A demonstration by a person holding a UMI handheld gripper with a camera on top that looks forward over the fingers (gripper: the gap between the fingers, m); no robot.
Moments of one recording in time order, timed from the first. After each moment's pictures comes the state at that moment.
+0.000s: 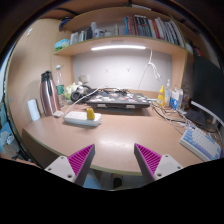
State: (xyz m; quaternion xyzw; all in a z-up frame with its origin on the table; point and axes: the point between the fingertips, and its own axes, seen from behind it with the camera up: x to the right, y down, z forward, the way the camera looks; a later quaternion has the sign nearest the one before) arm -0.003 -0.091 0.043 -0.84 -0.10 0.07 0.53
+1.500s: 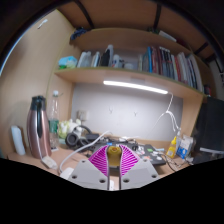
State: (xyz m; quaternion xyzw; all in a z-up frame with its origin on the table) arm -0.134 0.093 0.174 -0.72 -0.10 0.00 0.69
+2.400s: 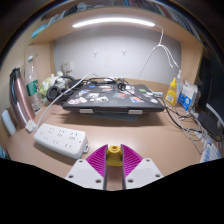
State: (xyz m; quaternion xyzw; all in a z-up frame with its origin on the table) arm -0.034 0.088 0.001 -0.89 -0.06 0.02 0.46
